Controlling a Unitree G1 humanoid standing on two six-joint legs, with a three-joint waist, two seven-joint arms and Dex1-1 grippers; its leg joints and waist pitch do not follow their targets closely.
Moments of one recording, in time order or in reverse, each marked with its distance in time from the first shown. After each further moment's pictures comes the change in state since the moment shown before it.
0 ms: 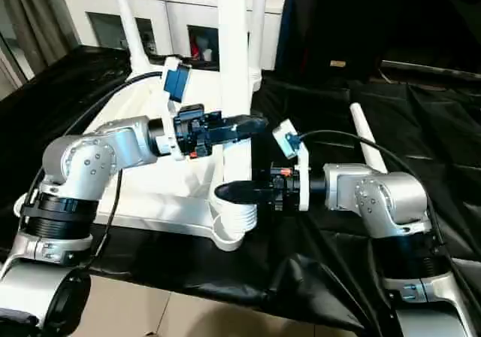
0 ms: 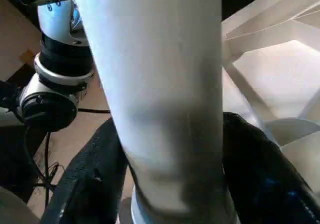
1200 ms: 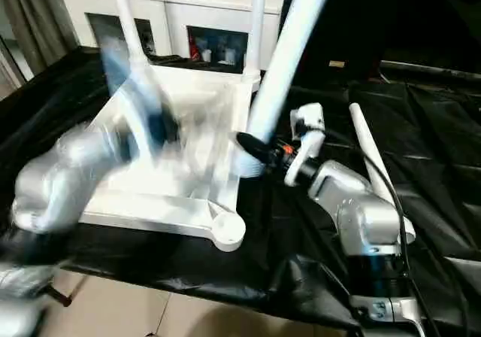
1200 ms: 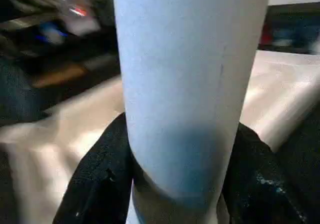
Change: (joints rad) left arm 0.236 0.285 -0.281 -0.128 0.419 -0.489 -0.101; right arm 0.119 0.226 -0.139 0.049 -0.291 -0.560 -0.497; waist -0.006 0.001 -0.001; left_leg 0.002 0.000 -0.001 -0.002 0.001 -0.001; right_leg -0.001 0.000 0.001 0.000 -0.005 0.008
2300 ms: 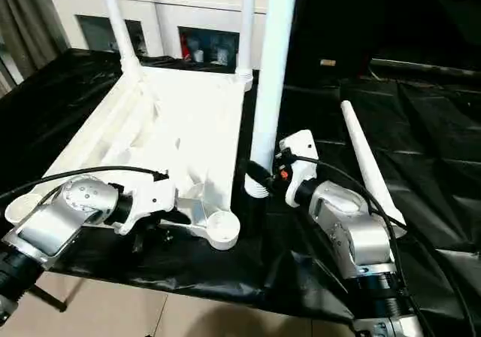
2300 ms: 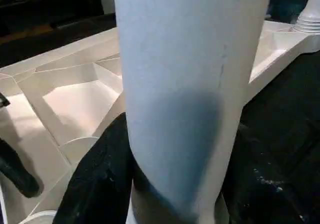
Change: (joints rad) left arm 0.039 0.132 -0.181 0.211 0.260 -0.181 -0.133; right arm 0.079 -0.024 0.090 0.005 -0.082 -0.074 0.018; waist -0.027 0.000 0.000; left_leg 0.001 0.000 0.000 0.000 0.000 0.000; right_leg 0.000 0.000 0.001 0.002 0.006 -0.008
